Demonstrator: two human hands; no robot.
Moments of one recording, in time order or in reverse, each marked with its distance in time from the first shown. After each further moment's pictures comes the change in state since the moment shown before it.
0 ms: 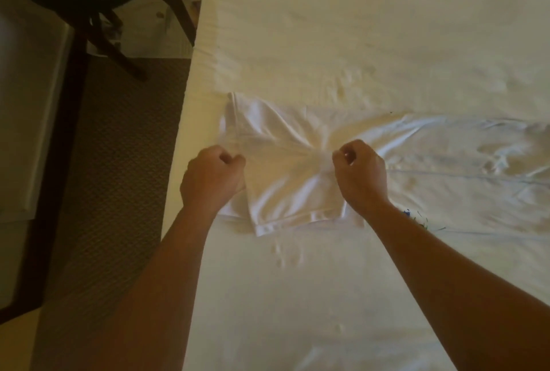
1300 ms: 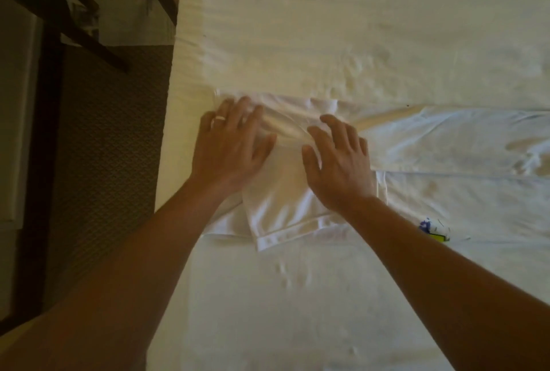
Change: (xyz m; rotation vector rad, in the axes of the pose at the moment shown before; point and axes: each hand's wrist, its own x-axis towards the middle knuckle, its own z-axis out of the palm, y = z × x) left_hand 0.078 0.011 0.037 0.559 0.131 0.764; right_hand 0.030 -0.002 0.053 -0.364 0.085 -0.562
